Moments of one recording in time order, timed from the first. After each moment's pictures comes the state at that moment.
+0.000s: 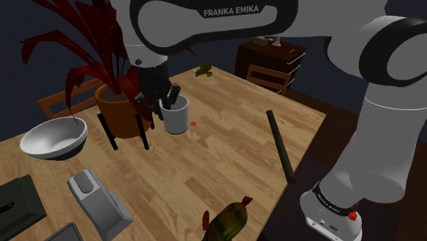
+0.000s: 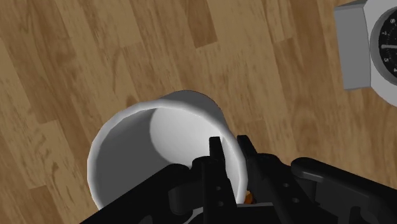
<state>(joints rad) 0.22 0.32 0.49 -1.43 -0.14 1.63 0.85</state>
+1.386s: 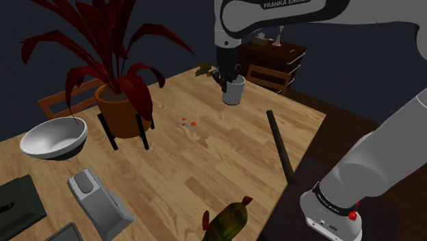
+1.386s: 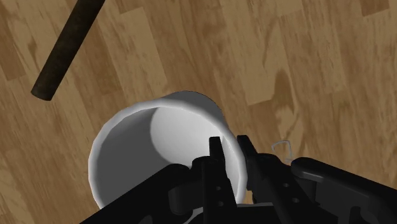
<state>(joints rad) -0.10 -0.10 0.27 -1.94 -0.01 1.76 0.32</state>
